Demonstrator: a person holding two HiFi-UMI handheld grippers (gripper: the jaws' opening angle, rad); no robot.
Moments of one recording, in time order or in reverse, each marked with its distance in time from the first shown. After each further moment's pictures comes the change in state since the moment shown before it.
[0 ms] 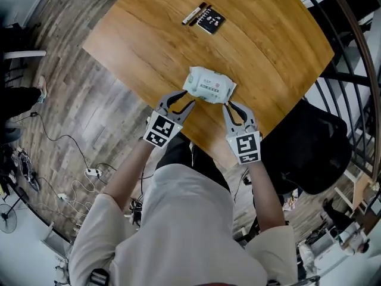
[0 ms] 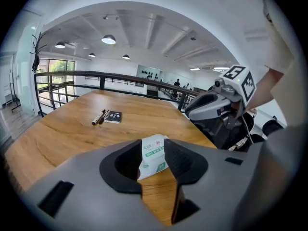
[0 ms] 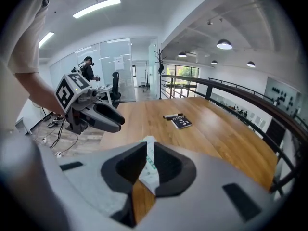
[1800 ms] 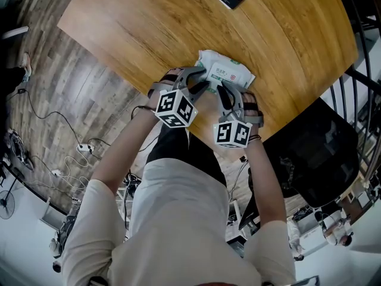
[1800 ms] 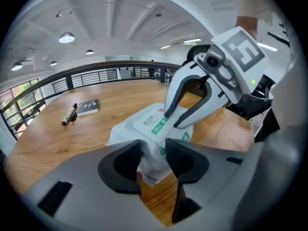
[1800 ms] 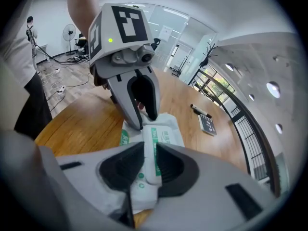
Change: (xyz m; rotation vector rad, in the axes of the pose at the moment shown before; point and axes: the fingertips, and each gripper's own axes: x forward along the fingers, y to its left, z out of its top) left arm 0.104 0.024 -0.083 0.373 0.179 -0.160; right arm 0.131 0.022 -0.081 -0.642 0.242 0.006
